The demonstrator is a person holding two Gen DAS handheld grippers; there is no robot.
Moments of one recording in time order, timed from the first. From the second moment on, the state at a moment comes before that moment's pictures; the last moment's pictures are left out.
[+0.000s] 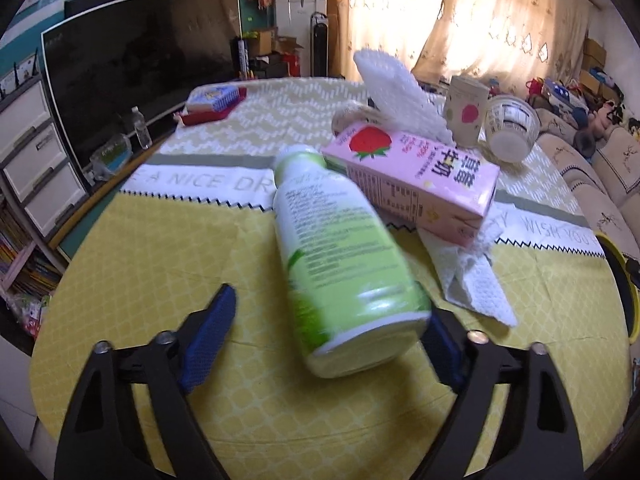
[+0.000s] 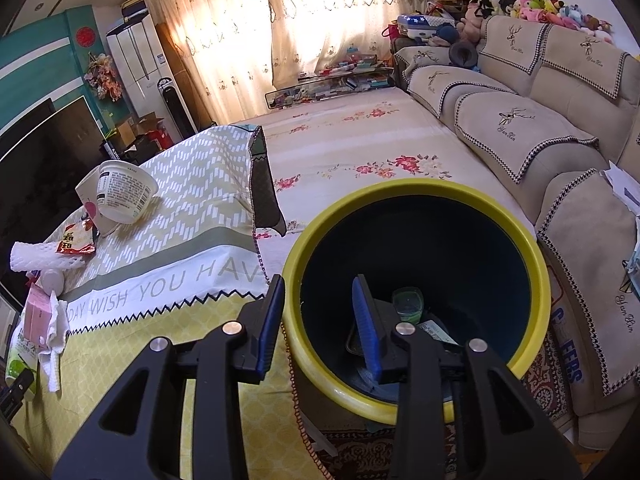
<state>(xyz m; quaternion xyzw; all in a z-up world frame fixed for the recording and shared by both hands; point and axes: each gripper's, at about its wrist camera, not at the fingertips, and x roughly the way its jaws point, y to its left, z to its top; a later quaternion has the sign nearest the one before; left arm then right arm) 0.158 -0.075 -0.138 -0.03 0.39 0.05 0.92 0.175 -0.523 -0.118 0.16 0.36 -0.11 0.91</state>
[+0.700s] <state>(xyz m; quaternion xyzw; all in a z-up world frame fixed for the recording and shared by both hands) 0.146 -0.048 -0.111 0.03 0.36 0.05 0.93 0.175 -0.517 -0.113 0.16 0.36 -0.10 0.91</state>
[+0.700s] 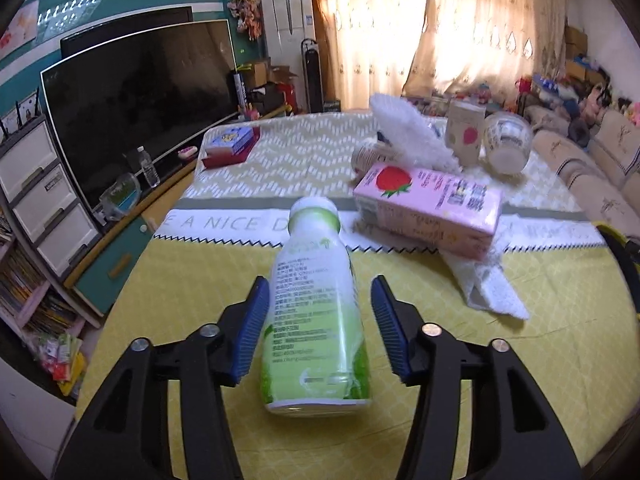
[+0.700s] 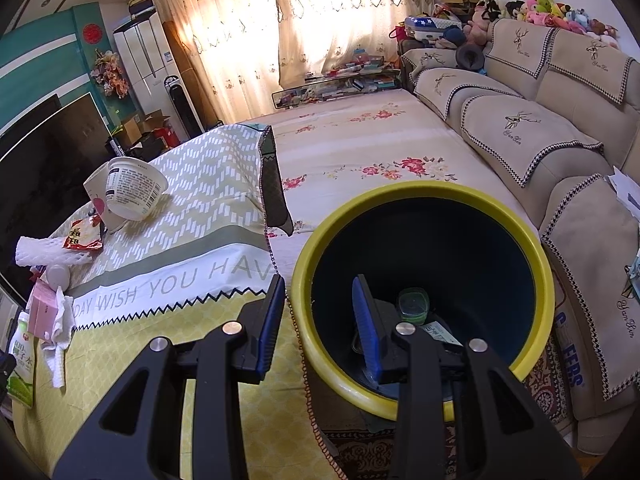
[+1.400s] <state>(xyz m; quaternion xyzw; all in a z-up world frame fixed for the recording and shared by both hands) 0.220 -0.039 -0.137 0.06 0.53 0.02 0.85 0.181 -0.514 -0.117 0.16 0.37 -0.09 0.91</state>
